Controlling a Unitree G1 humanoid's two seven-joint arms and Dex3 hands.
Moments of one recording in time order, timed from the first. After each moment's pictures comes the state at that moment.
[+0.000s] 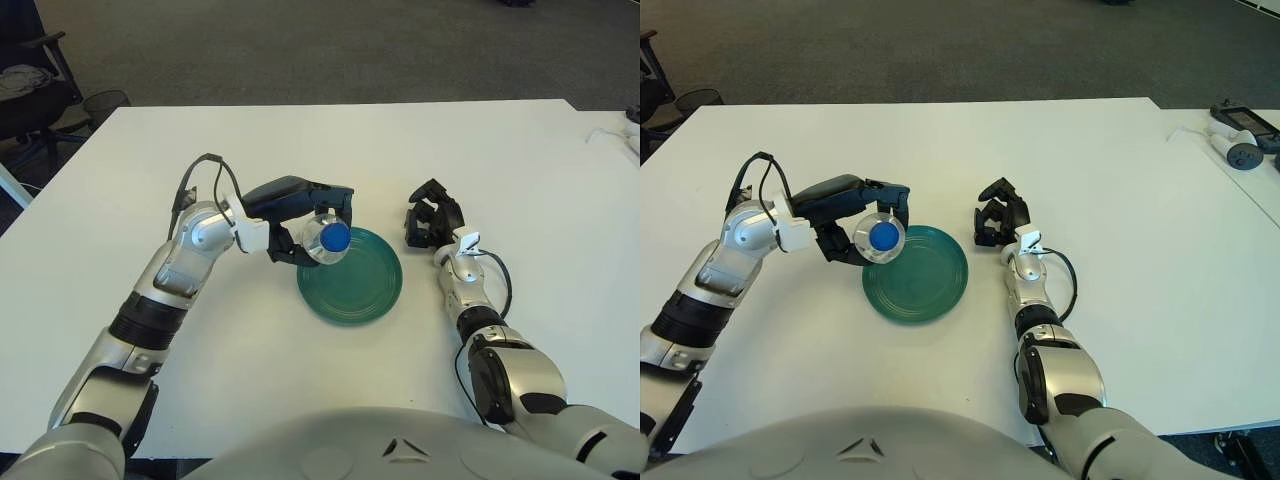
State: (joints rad) left arm -0.37 0.50 -0.27 -0.02 0.34 -0.47 -0.55; right arm -0.45 -0.03 -0.16 1.09 -0.02 -0.64 0.07
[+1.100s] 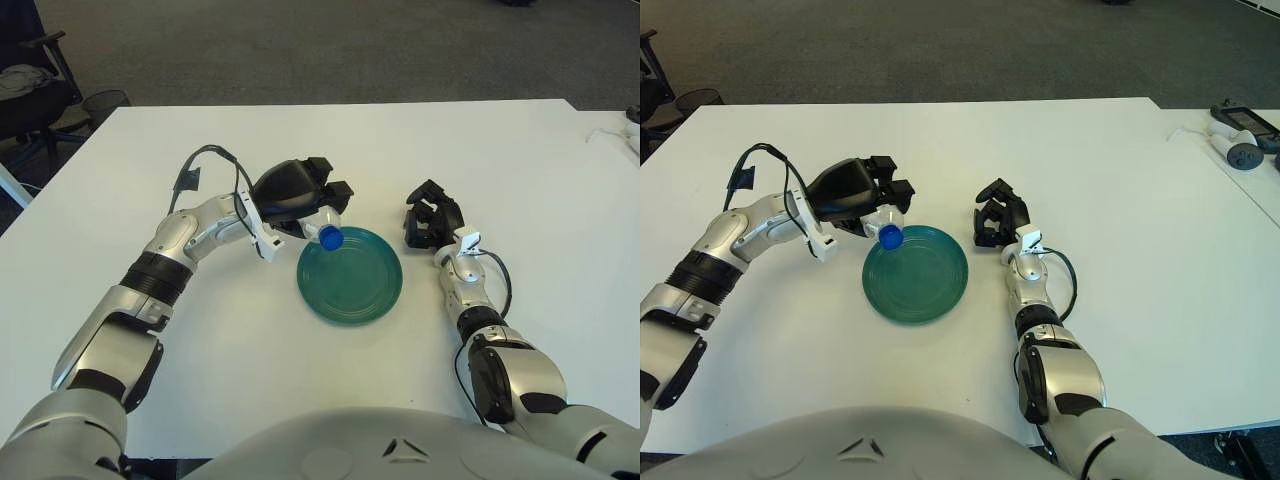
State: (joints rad) left arm -0.56 0.52 -0.39 0.34 0.96 -0.84 0.15; right arm -0.45 -0.03 -0.17 1.09 -0.01 -0.64 0.12
